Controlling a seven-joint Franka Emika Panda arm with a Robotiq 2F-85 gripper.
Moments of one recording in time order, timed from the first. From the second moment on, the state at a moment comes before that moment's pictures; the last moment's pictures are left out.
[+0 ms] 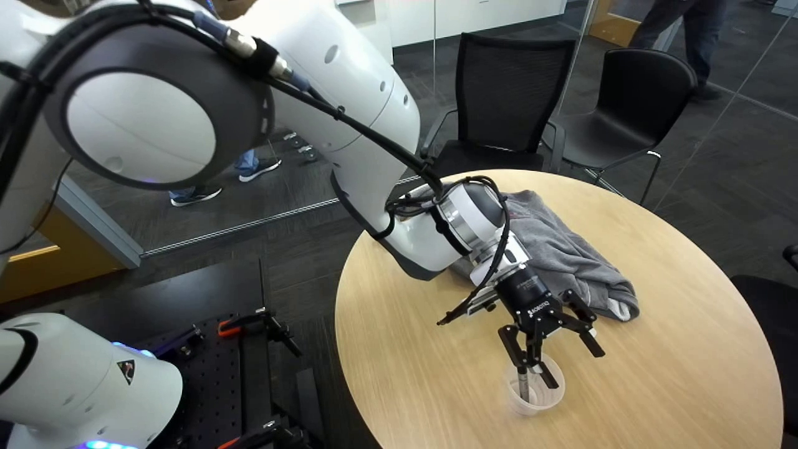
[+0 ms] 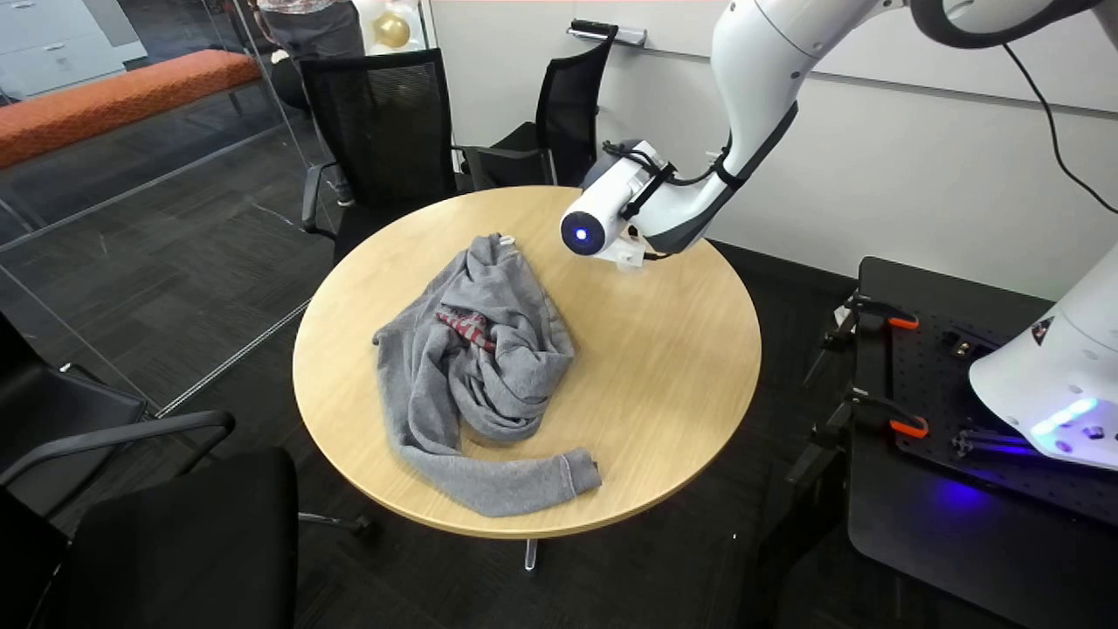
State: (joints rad) arm 0.04 0.91 -0.06 -1.65 -1.46 1.93 2.52
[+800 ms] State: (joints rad) arm 0.05 0.63 -0.03 -1.87 -1.45 1.92 2.53
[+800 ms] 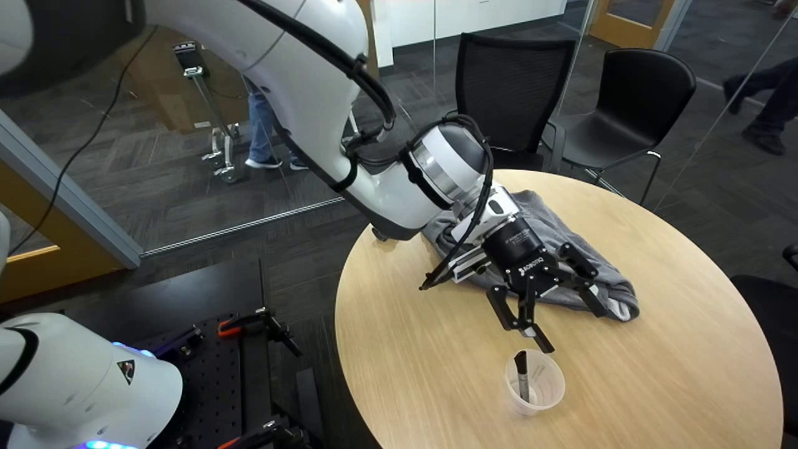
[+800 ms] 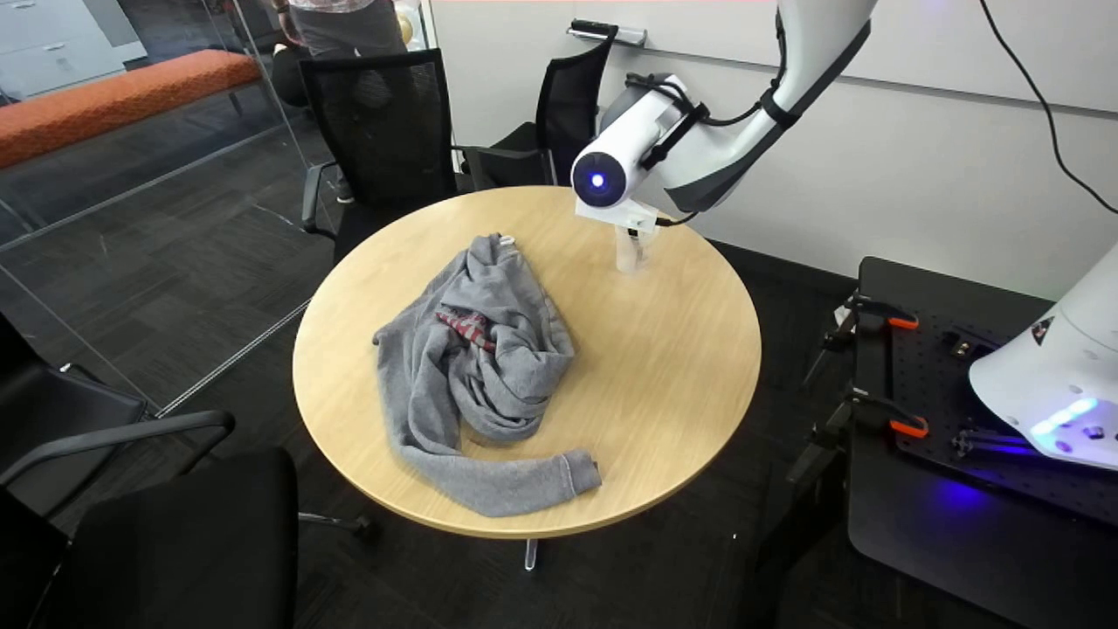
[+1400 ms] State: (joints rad) arm -0.01 0.44 -0.01 -2.03 -1.33 2.07 2.35
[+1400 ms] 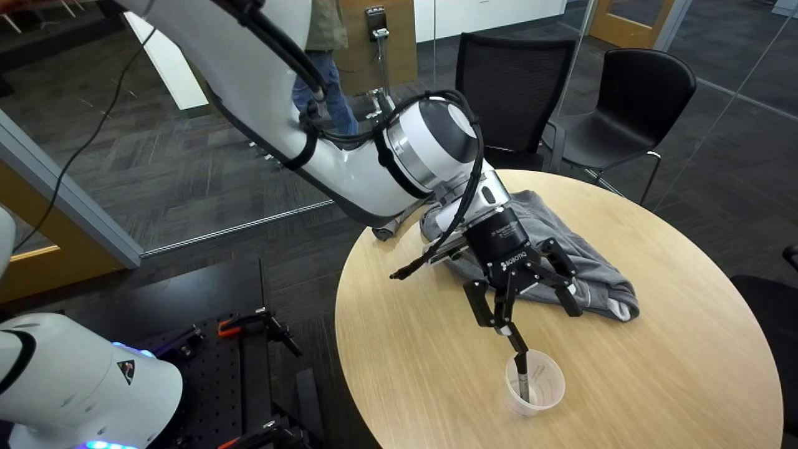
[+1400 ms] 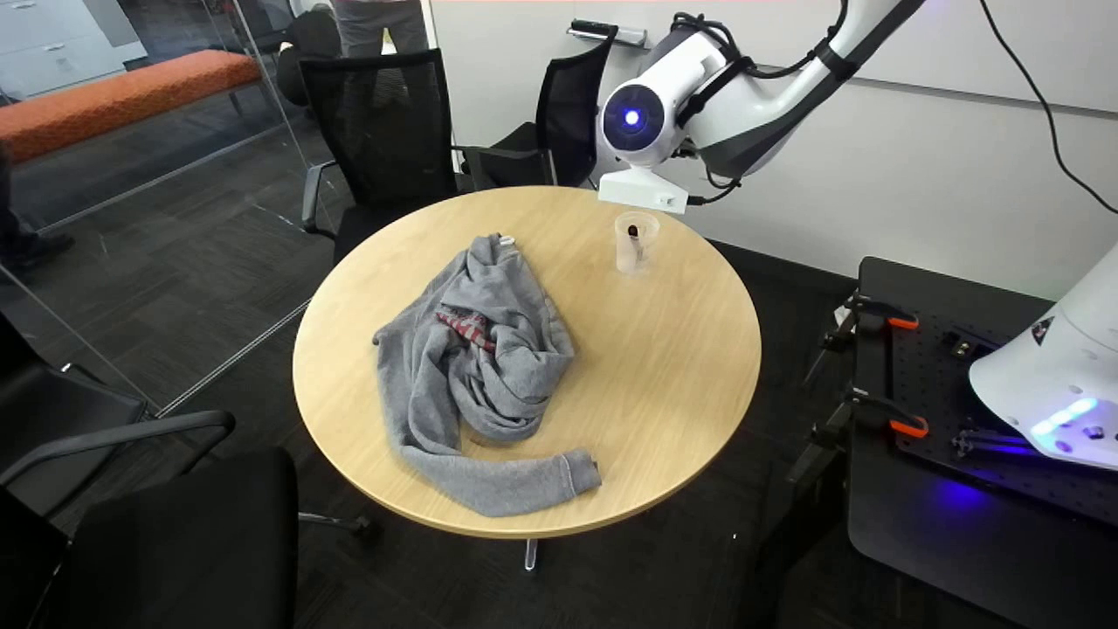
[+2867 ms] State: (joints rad) arm -0.11 0.41 -0.08 -2.06 -0.64 2.52 1.54
